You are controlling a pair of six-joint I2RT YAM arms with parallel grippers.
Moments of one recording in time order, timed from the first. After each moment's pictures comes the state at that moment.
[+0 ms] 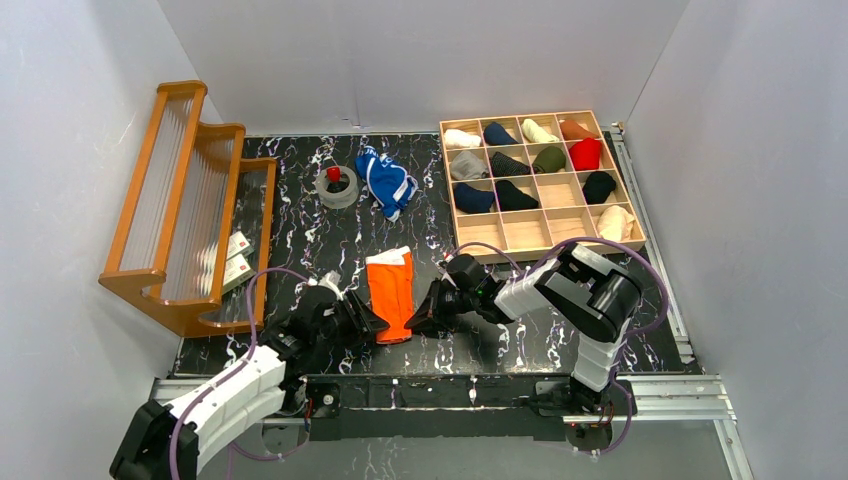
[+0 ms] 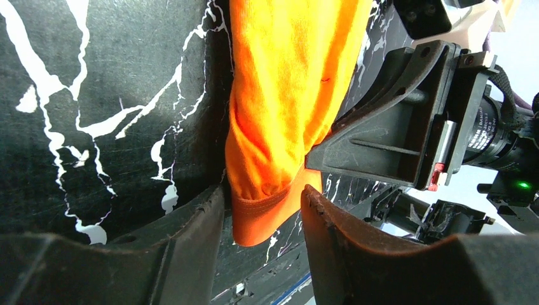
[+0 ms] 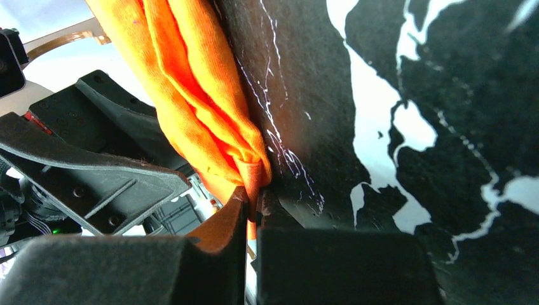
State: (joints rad) left arm -0.56 0.73 0.13 -0.15 0.22 -1.07; right arm 0.91 1.82 0.62 0.48 -0.52 1.31
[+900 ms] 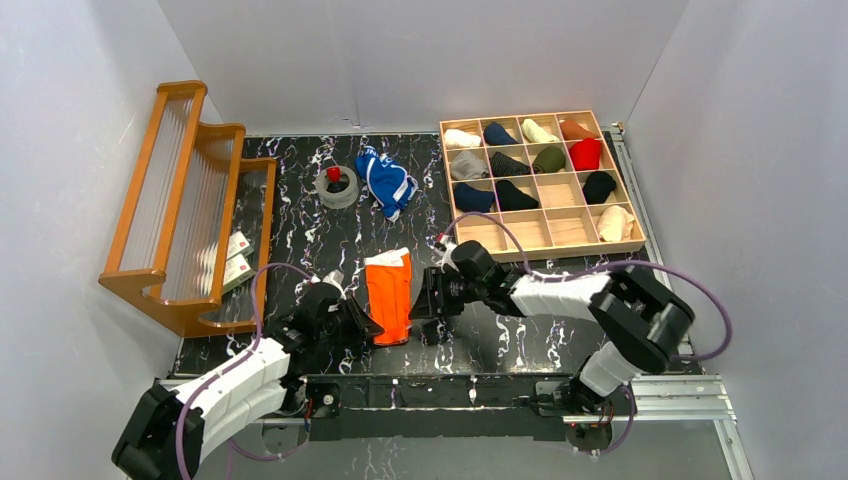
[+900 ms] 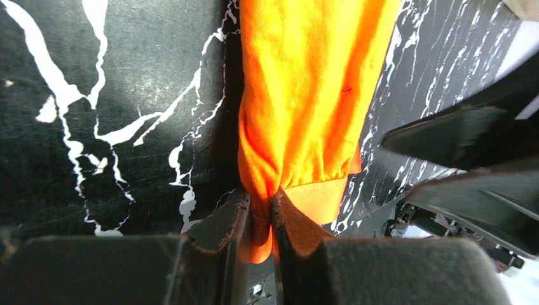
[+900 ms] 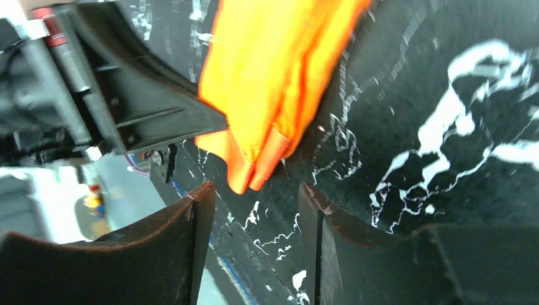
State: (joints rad) left arm -0.57 0.82 0.16 -0.14 0.21 -1.02; right arm 0.91 1.59 0.68 0.17 -0.42 0.87
